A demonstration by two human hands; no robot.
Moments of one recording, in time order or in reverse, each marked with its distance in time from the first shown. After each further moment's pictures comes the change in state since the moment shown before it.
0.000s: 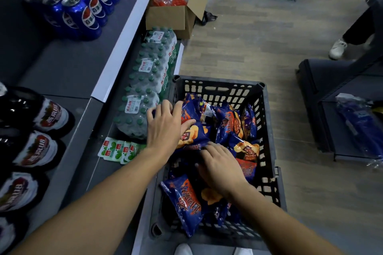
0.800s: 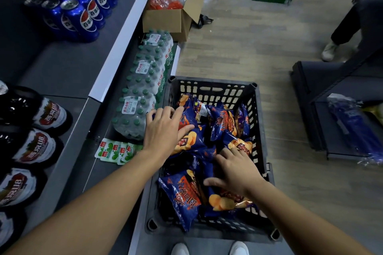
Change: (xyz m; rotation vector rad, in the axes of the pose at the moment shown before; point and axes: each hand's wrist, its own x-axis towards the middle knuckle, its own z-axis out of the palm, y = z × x) left_hand -0.013 0.008 -0.009 -0.044 -0.052 0.076; right_hand -0.036 0.044 -0.025 -0.084 -0.247 0.049
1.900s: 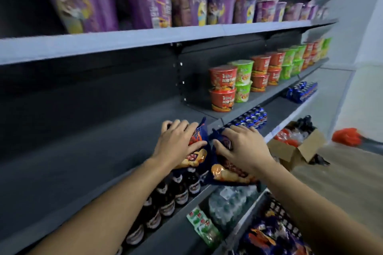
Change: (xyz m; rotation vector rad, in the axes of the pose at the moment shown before) left_hand -0.150 -0.066 -0.482 0.443 0.440 -0.423; right_hand -0.123 -0.248 -0.418 -0.022 0.932 -0.812
